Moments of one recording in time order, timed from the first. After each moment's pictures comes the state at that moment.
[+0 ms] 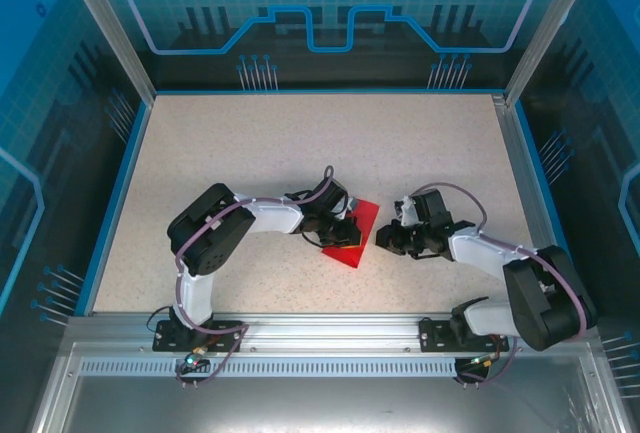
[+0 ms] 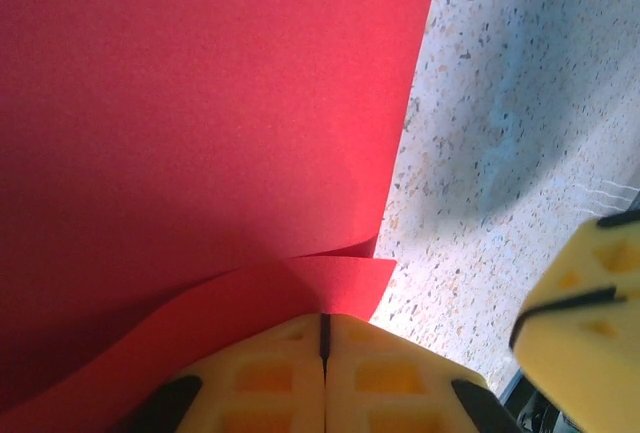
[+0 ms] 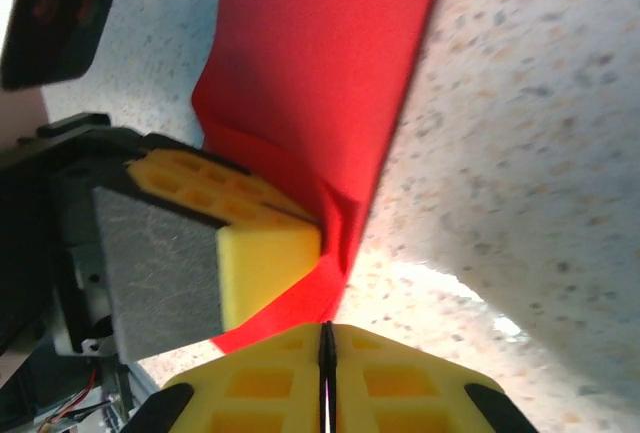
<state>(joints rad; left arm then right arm) -0.75 1.96 1.06 -0.10 0.54 -0.80 0.35 1.31 0.45 -0.13 -0.59 0.69</state>
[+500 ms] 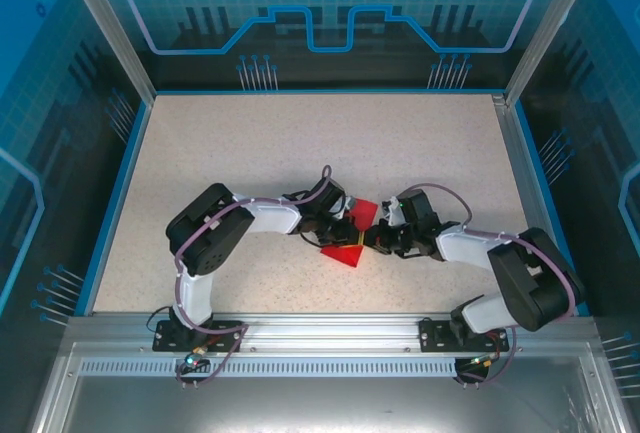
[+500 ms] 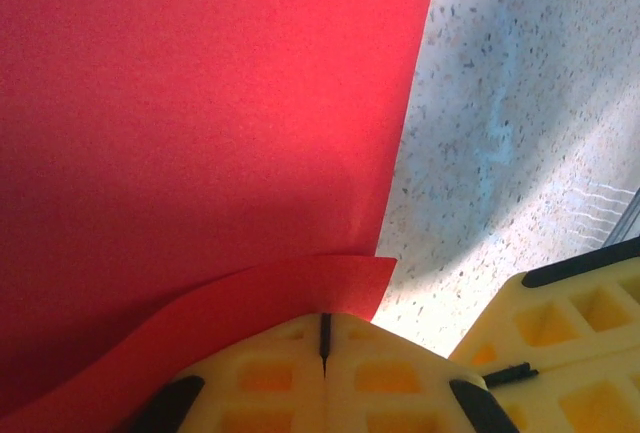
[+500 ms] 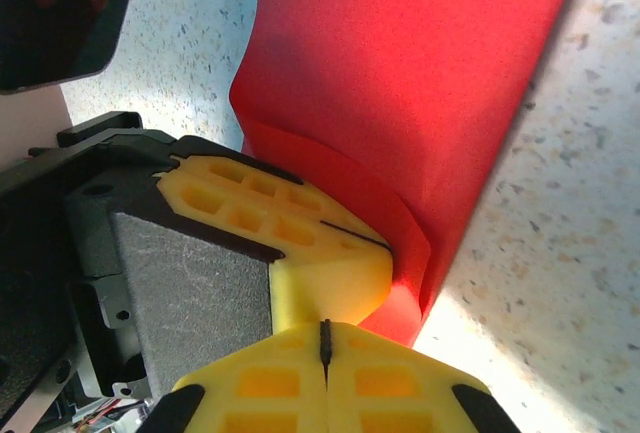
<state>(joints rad) -0.74 1.95 1.03 -0.07 0.54 -0.79 0.44 1.44 0.47 0.05 -0.60 0.81</state>
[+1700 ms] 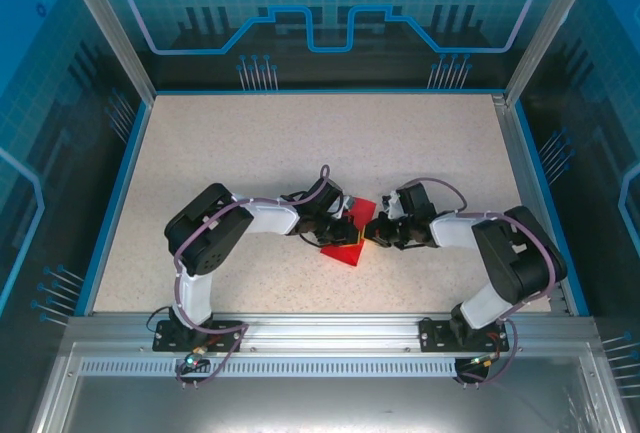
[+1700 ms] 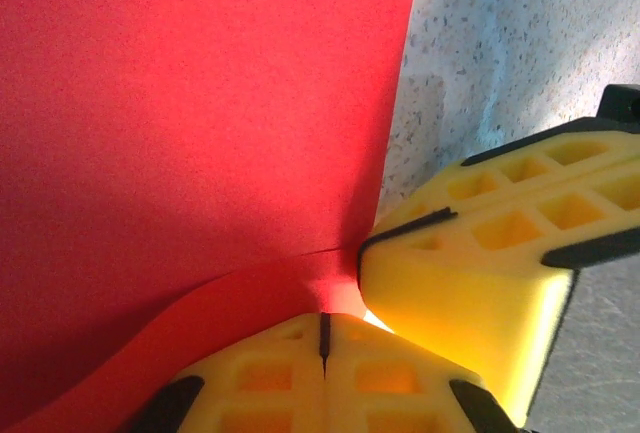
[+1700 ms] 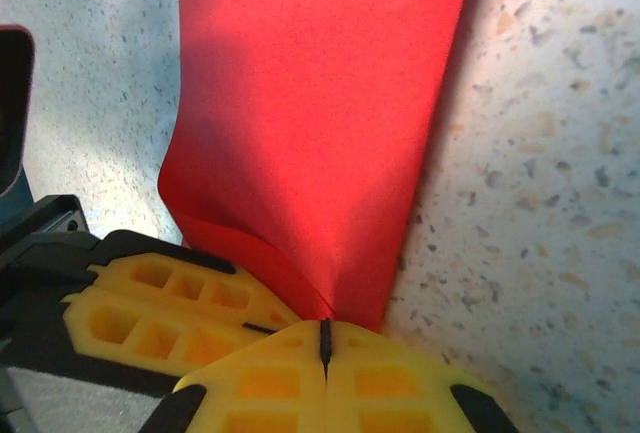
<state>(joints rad) -0.73 1.95 1.01 -0.03 0.56 -0.79 0.38 1.59 0.56 0.03 -0.60 0.75</state>
